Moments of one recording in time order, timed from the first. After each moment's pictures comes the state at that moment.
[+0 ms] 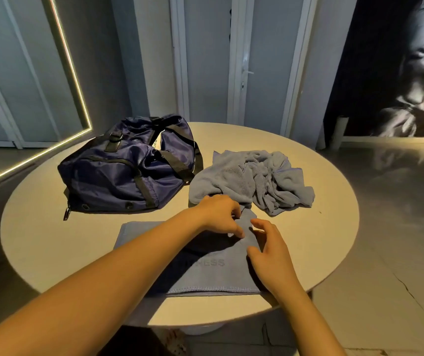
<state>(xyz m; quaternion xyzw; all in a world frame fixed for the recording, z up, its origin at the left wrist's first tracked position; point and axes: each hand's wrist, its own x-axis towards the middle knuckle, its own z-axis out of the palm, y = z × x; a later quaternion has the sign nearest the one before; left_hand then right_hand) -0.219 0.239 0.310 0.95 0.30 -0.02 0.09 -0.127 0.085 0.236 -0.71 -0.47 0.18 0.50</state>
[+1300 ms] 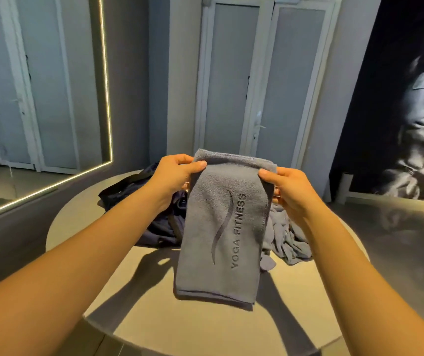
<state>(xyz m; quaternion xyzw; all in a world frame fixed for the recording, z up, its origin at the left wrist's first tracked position) -0.370 0.266 0.468 0.65 0.34 0.47 0.49 -0.146 0.155 0.469 -0.57 -0.48 0.26 0.62</state>
